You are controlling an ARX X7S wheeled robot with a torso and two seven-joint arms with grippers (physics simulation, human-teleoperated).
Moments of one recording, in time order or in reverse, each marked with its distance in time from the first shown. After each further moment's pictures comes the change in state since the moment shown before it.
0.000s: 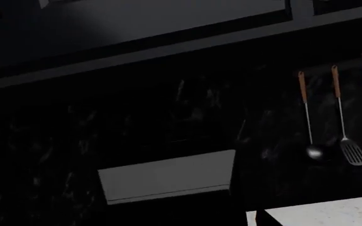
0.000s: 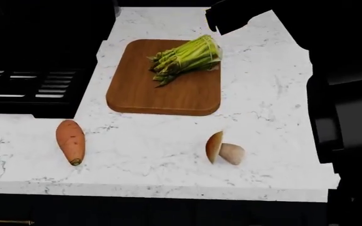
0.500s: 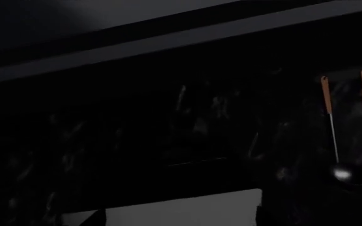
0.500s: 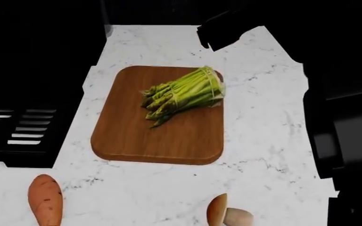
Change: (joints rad) left arm -0.028 -0.021 -0.021 0.033 -0.022 -0.036 0.004; right arm -0.024 0.012 -0.011 -0.064 0.034 0.054 -0.021
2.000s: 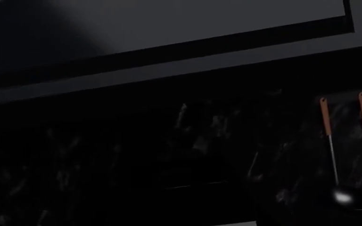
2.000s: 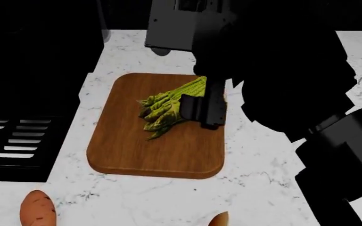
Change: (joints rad) left arm -0.035 -0.018 -0.060 0.077 -0.062 -0.065 -0.003; right arm 0.279 -0.043 -0.800 0.771 -0.231 -0.720 -0.782
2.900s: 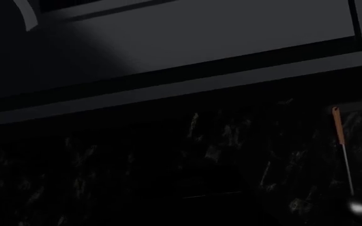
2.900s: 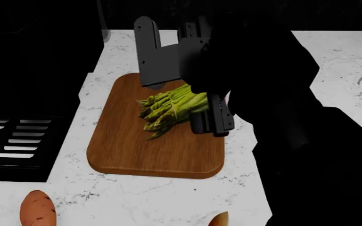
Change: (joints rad) left arm -0.033 -0.034 -0.017 0.044 -0.018 -0.047 -0.015; right arm 0.064 -0.245 -0.245 0.648 -0.076 -0.537 0.027
